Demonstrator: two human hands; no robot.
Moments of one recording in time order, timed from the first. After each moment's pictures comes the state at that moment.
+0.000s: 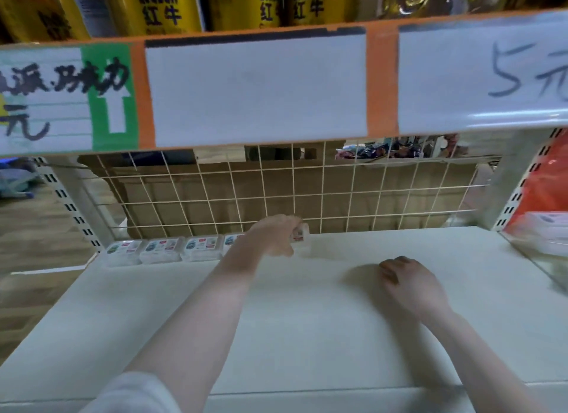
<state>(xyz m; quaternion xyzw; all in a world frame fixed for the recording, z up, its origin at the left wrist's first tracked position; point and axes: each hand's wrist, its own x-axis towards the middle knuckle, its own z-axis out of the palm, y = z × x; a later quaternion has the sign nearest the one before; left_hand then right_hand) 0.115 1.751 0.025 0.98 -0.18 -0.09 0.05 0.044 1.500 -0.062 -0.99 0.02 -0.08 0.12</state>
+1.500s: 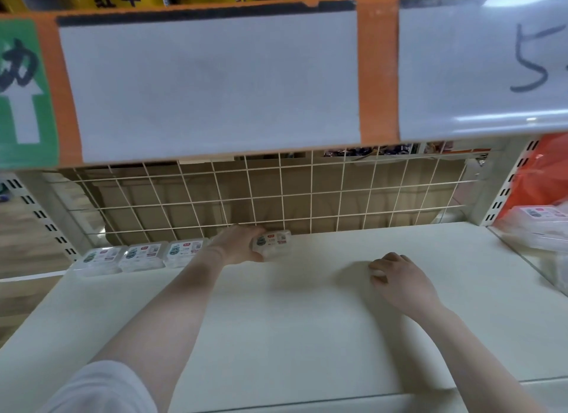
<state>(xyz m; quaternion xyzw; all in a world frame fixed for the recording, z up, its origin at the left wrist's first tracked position) 0.156 1.807 -0.025 0.98 -0.17 -0.07 0.06 0.051 1.500 -0.064 -0.99 0.03 -0.06 0.15</state>
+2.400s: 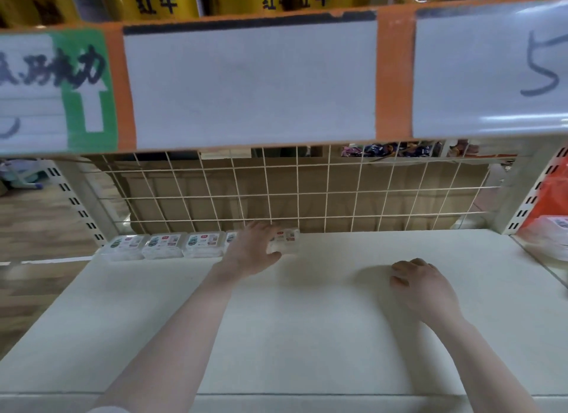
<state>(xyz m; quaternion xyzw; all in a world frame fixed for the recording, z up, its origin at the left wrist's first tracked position) 0.108 1.794 -0.017 0.99 -0.15 0.02 0.07 0.041 1.497 -0.058 -0.98 0.09 -0.04 0.18</state>
